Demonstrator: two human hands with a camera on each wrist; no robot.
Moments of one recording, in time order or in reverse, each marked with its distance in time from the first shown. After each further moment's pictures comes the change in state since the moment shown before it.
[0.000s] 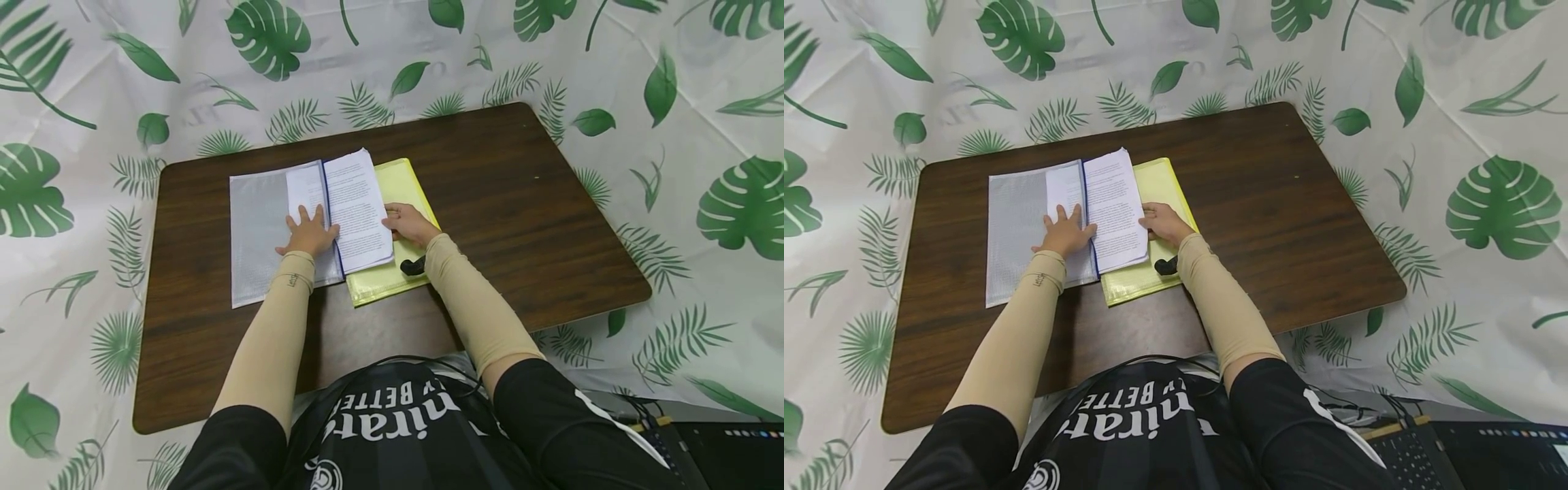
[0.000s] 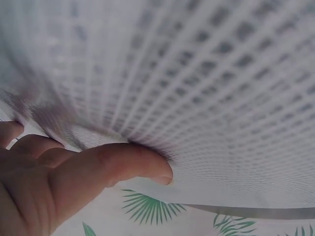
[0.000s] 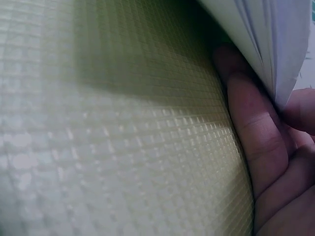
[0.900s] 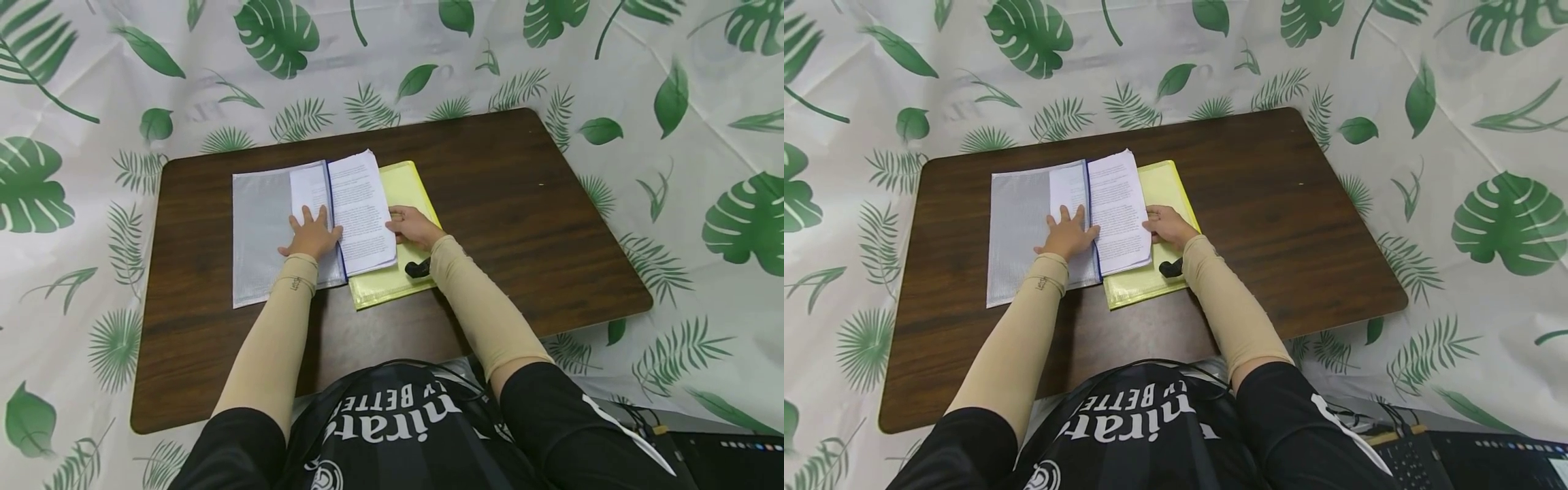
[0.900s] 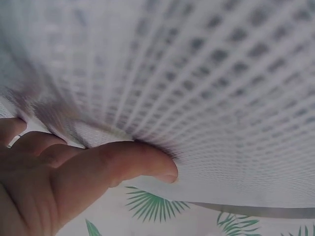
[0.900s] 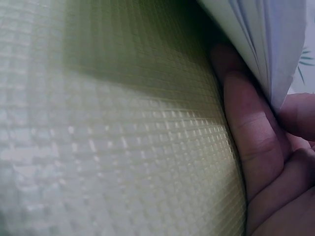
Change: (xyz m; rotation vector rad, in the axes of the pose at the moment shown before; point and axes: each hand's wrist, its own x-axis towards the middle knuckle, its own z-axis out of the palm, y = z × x) left_hand 0.000 0.000 -0.001 0.021 0.020 0.006; right_hand 0.000 -0.008 -0.001 0.003 -0.021 0.071
